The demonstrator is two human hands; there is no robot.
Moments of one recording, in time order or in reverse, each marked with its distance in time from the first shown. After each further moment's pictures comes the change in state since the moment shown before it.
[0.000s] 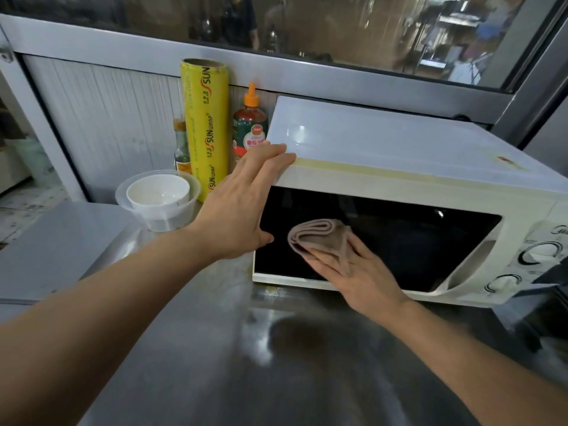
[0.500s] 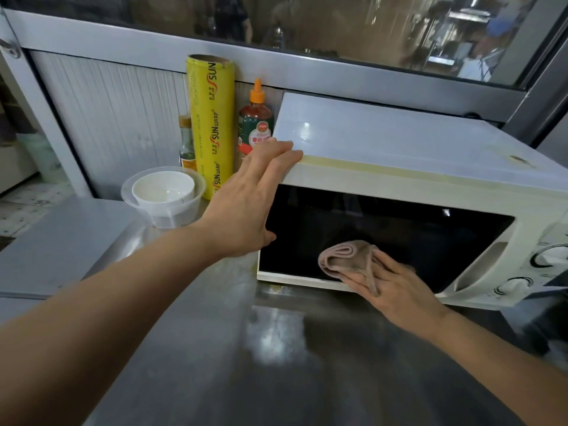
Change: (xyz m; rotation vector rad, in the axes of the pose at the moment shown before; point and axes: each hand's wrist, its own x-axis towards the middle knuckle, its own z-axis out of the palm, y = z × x) left_hand 0.000 -0.002 0.004 0.042 -0.019 0.003; right_hand -0.040 0.020 0.000 0.045 -0.215 -0.124
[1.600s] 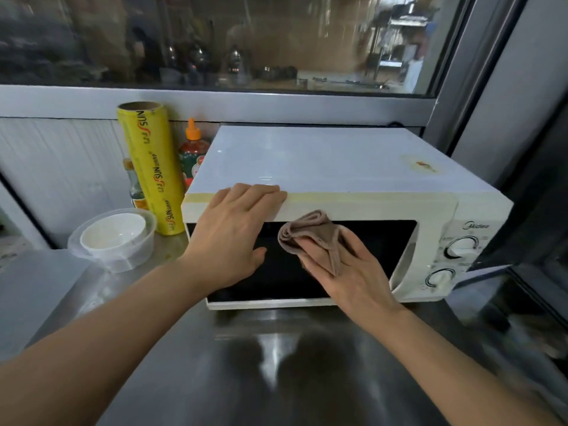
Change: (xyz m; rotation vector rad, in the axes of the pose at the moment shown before) left_hand 0.042 0.078 -0.003 0.178 0.020 0.092; right_hand -0.001 0.029 -0.026 0.084 0.352 0.383
